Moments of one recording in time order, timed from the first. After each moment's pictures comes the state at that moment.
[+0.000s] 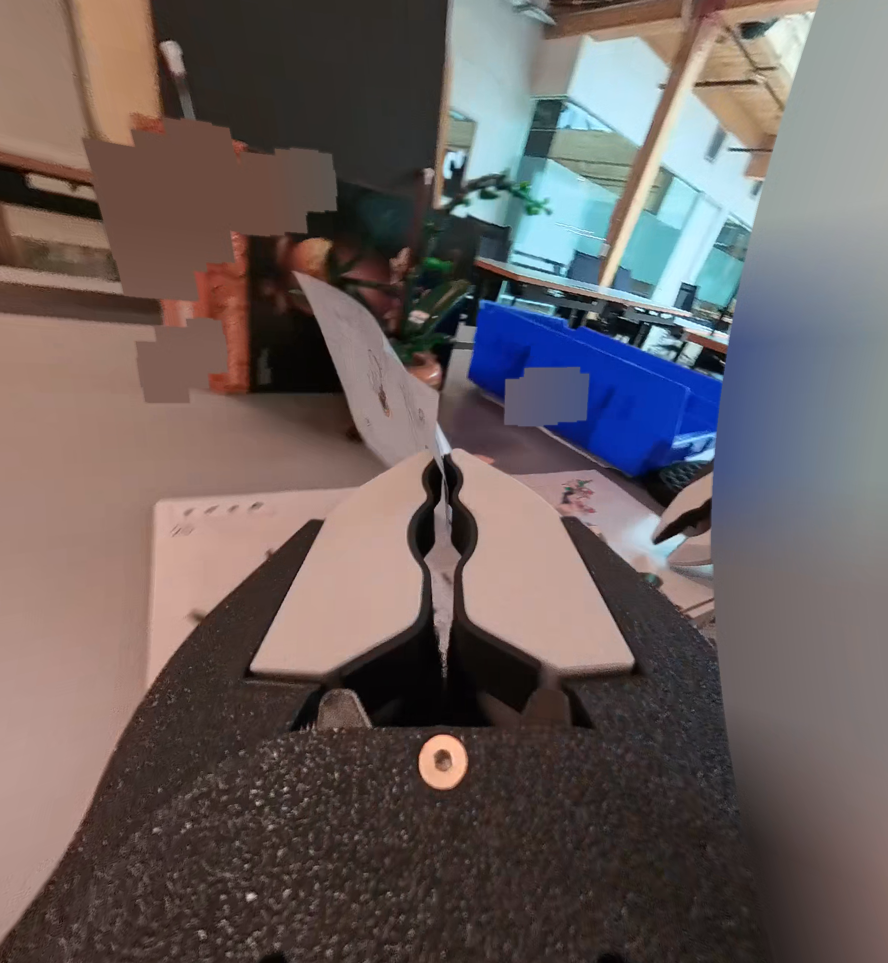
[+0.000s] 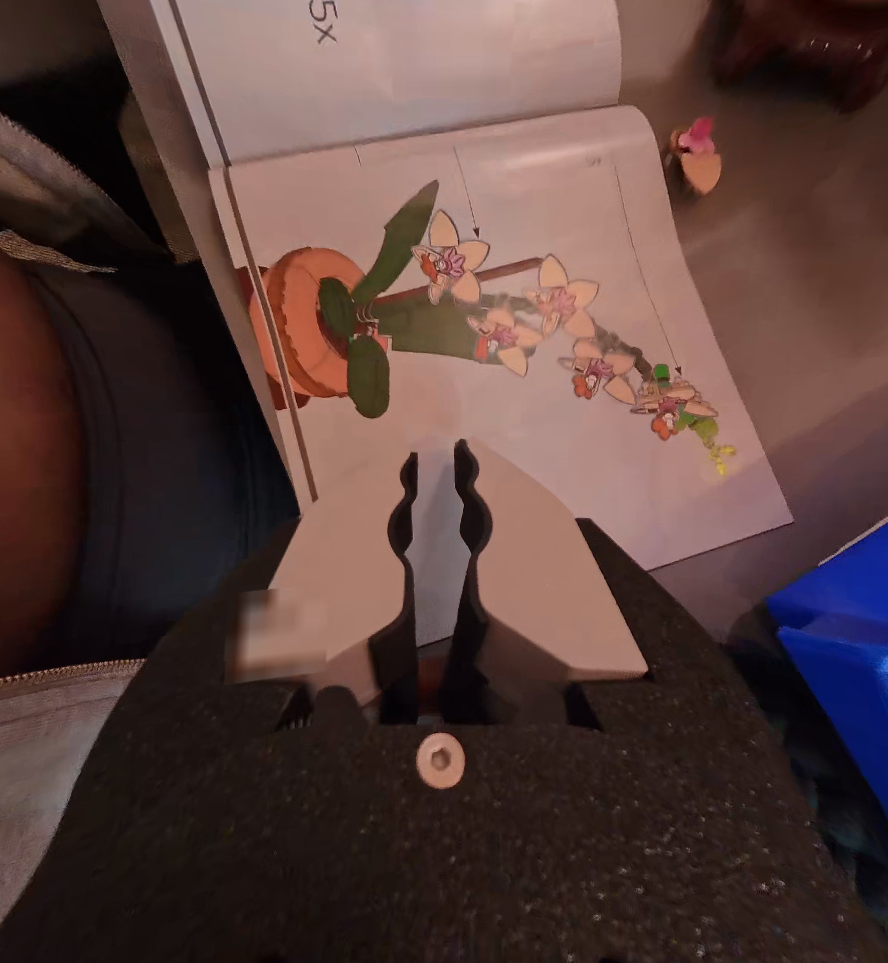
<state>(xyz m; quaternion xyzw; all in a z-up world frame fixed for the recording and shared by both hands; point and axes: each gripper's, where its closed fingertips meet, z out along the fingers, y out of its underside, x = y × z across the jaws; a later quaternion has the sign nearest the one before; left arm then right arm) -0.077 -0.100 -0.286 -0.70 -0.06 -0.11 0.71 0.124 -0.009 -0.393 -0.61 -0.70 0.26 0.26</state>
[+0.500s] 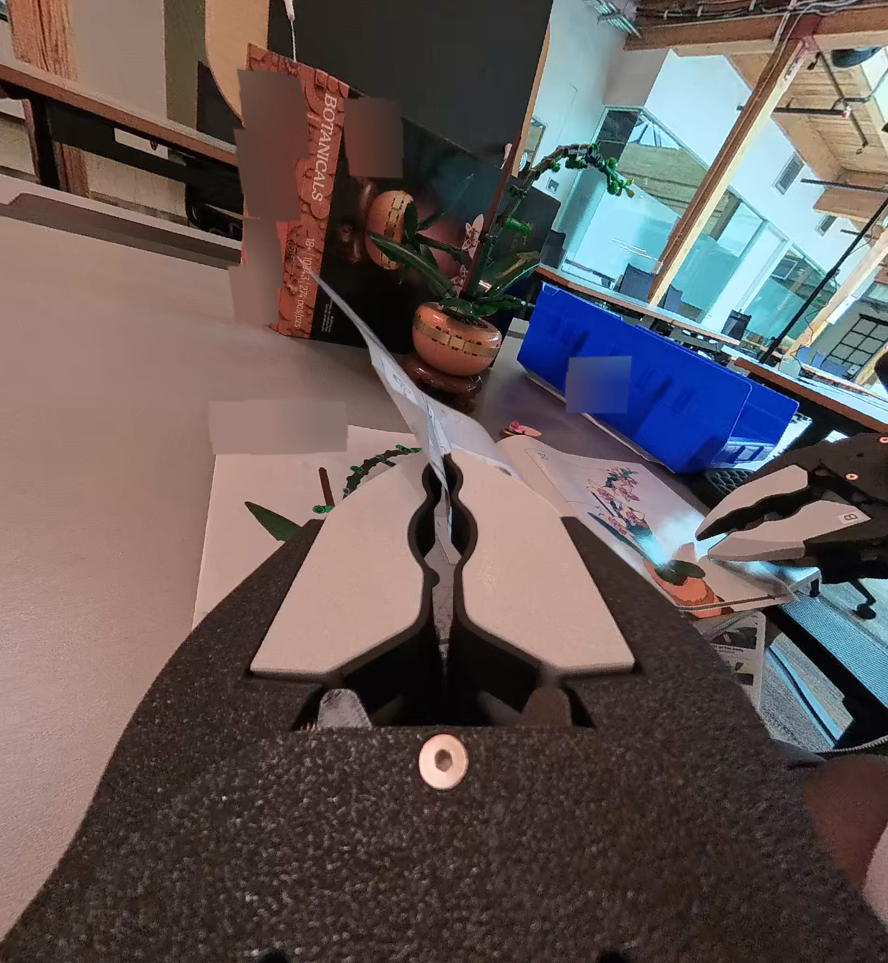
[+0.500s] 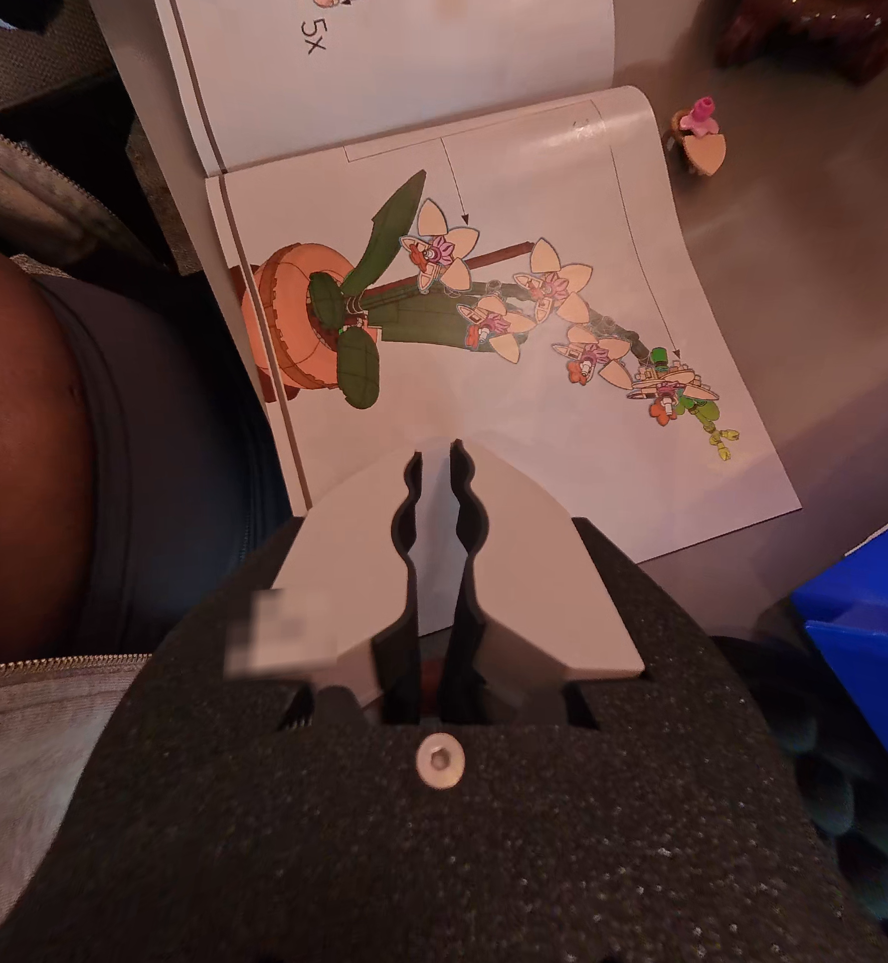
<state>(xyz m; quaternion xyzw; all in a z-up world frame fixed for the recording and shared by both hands) -0.101 -0.120 -0.322 -0.70 -0.13 -0.10 0.70 0.125 -0.011 -0.397 -0.62 -0.69 0.27 0.26</state>
